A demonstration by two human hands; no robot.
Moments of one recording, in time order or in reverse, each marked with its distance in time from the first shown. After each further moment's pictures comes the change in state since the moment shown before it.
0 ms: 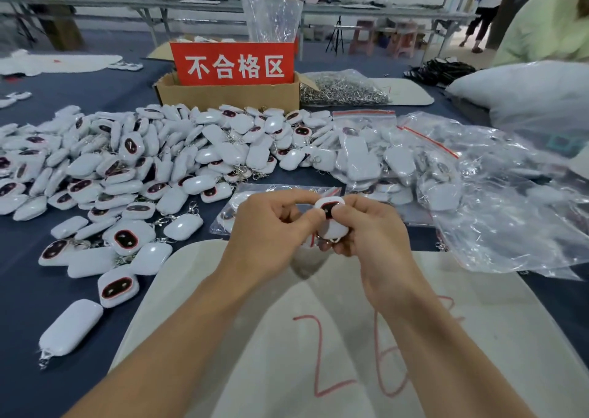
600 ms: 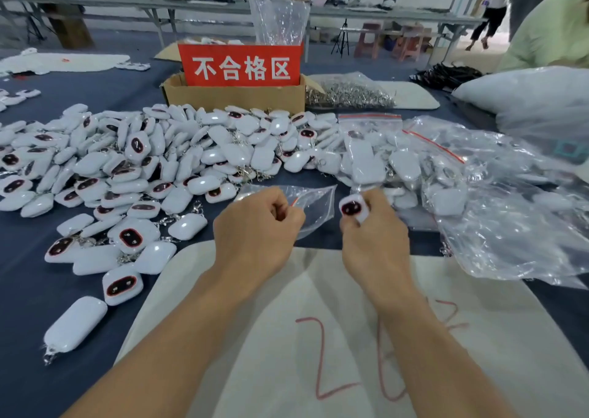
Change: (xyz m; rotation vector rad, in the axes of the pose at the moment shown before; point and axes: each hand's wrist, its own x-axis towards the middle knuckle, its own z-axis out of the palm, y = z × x) left_hand 0.004 -0.014 -0.004 0.633 0.300 -0.088; right_hand 0.013 0.016 -0.004 -0.734 0.270 -0.147
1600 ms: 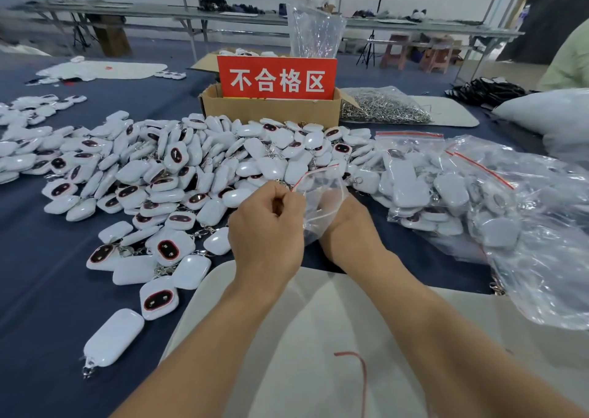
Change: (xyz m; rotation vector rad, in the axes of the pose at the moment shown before) left_hand 0.020 -0.008 -0.016 -0.422 0.254 -0.158; right_hand 0.064 -0.037 0.087 -0.440 -0.278 -0.435
